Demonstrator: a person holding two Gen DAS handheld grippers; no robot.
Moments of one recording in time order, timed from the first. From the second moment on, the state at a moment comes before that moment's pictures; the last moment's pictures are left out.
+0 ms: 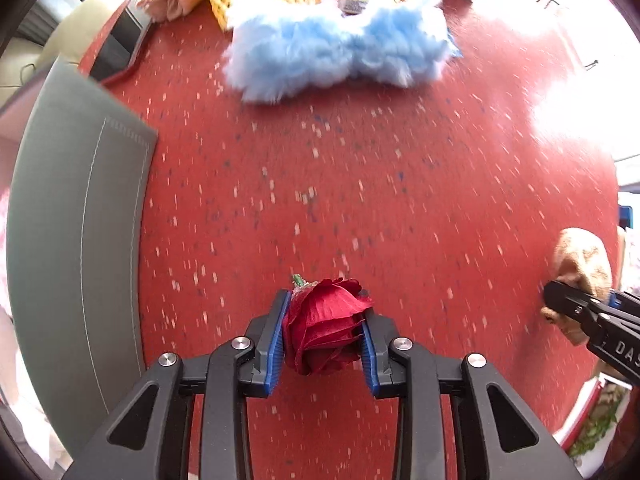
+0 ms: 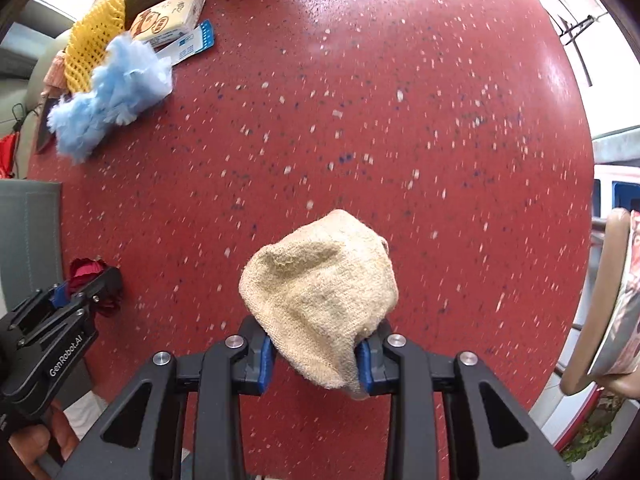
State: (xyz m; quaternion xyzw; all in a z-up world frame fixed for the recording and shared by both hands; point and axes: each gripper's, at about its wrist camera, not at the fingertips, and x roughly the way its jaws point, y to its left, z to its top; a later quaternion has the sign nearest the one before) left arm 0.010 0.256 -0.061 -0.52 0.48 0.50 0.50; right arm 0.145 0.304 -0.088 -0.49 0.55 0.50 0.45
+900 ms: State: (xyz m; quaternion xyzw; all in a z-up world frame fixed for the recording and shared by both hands) left arm -0.016 0.156 0.009 -0.50 0.47 0.45 0.57; right arm 0.124 0.189 -0.039 -0.47 0.59 0.50 0.42
